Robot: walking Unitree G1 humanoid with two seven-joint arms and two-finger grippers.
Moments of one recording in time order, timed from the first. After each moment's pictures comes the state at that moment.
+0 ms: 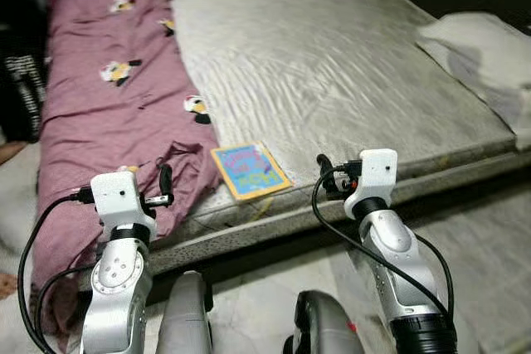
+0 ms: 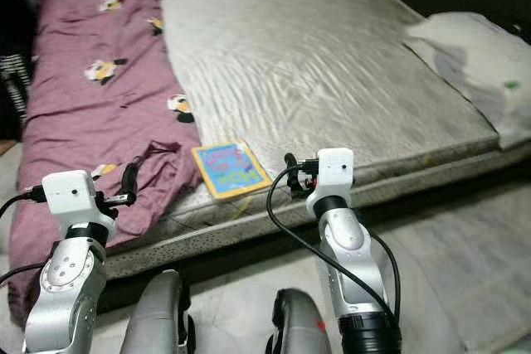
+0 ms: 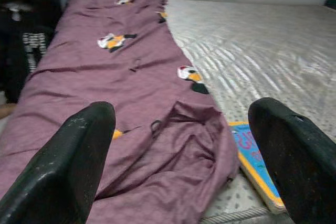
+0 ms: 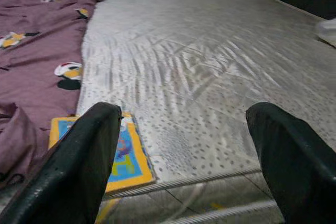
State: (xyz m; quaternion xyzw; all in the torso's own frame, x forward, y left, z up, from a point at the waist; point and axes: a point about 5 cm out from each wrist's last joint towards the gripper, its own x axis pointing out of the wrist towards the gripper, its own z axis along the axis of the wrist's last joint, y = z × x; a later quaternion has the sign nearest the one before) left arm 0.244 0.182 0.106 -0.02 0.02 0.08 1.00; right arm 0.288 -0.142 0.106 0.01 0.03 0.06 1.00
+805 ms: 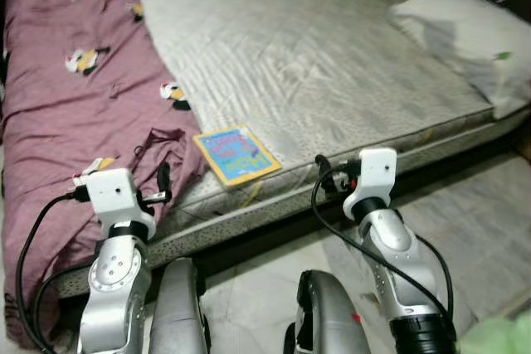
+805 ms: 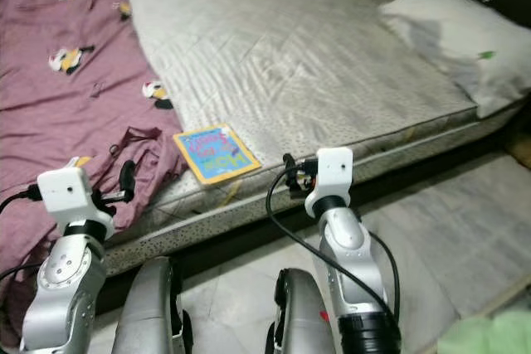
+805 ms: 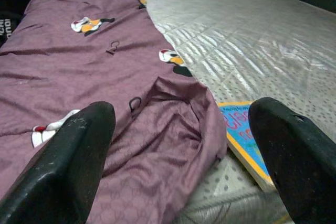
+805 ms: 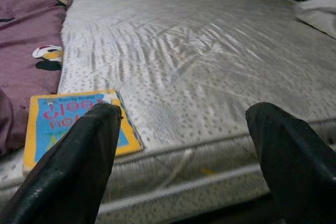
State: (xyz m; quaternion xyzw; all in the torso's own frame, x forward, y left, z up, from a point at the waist) left arm 0.246 0.185 0.109 -0.04 0.02 0.09 1.00; right arm 0.289 -0.140 0.108 0.01 0.03 0.07 1.00
